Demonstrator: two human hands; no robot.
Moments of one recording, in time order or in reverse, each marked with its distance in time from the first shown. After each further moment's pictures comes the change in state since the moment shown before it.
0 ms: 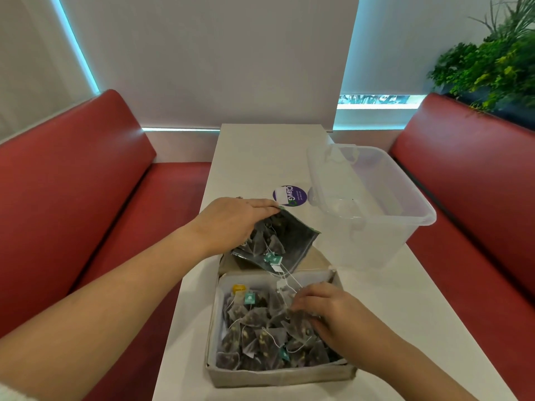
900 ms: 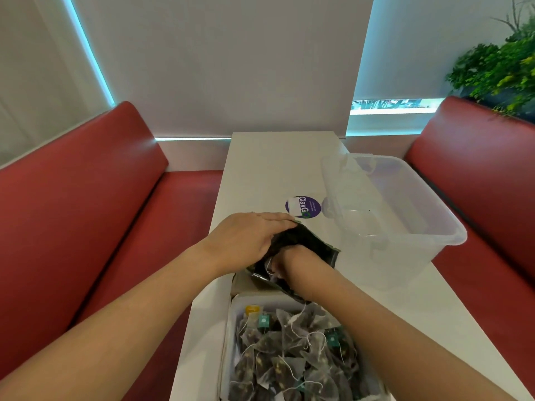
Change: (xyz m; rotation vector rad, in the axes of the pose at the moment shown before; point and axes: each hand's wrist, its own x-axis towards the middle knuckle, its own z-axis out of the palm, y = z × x) left_hand 0.006 -0.002 -0.008 -0.232 -0.013 -0.048; right_hand 0.145 0.017 0.009 -0.091 -0.151 0.202
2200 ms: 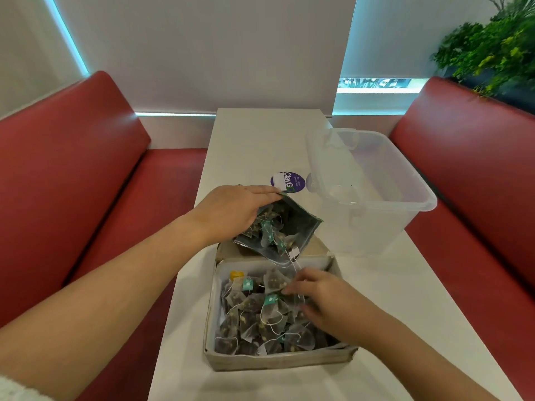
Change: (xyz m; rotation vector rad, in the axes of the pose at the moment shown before) left_hand -0.004 0.005 0.012 0.090 -0.002 0.010; right_hand -0.132 0.015 0.021 0.054 0.062 -0.158
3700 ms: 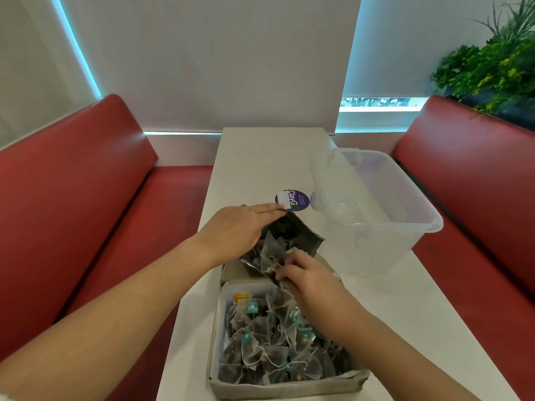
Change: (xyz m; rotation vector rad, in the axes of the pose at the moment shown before) left_hand 0.004 -0.007 0.008 0.038 0.039 -0.004; right_hand 0.048 -0.017 -0.011 -0.097 0.229 -0.013
